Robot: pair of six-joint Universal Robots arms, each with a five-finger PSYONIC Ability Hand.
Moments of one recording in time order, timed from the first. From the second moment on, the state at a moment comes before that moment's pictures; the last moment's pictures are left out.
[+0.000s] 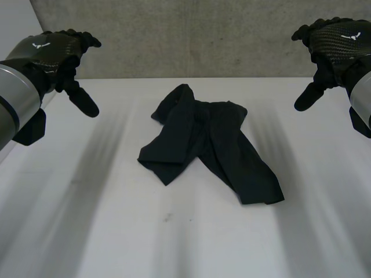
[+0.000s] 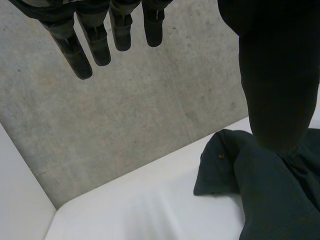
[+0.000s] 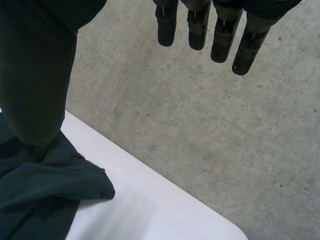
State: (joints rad) left arm 4.31 -1.65 -1.25 2.81 -1.66 3.23; right arm 1.94 -1.50 1.32 0.20 1.62 2.91; left_hand 0.18 0.18 0.22 0.21 0.05; right_hand 0.16 0.22 0.19 0.23 0.05
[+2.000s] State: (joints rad) left arm 4.12 -1.92 -1.03 2.93 -1.74 3.38; right arm 2.02 -0.86 1.12 -0.16 1.35 2.66; left_hand 1.12 1.20 1.19 1.21 0.98; right_hand 0.32 0.37 0.36 0.36 0.18
